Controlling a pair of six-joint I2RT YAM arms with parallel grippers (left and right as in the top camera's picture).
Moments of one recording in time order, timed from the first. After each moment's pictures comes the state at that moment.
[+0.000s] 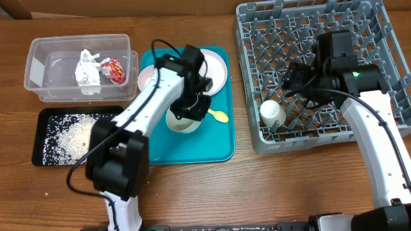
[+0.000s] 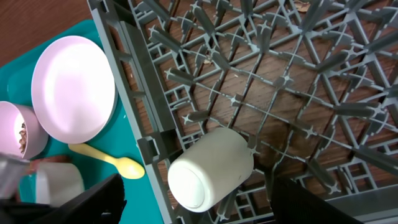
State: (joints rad) left arm -0.41 2.02 1.60 -1.17 0.24 -0.10; right arm 0.11 1.53 1.46 -1.02 -0.10 0.46
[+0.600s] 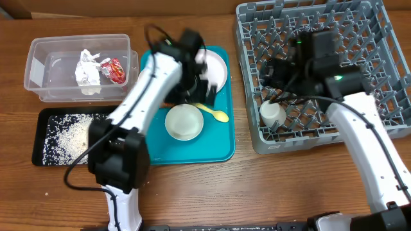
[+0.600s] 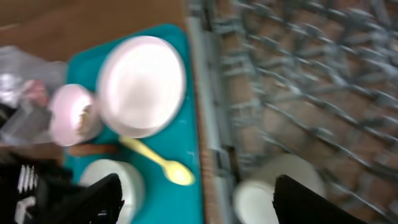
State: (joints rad) left arm -0.34 2.06 1.94 -1.35 0.24 -0.21; right arm 0.28 1.53 1.46 -0.83 -0.15 0.46
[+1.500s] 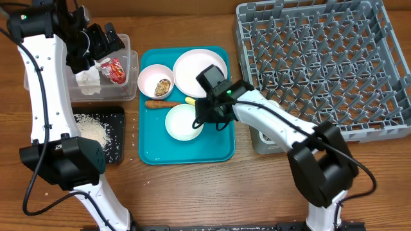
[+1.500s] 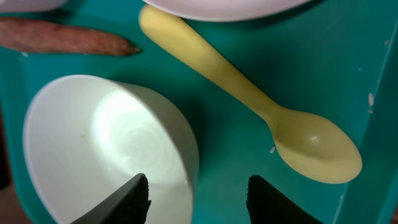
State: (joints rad) left arm 0.20 2.06 2.28 -1.44 0.30 -0.26; right arm 0.65 2.00 1.47 -0.70 -0.17 0.59
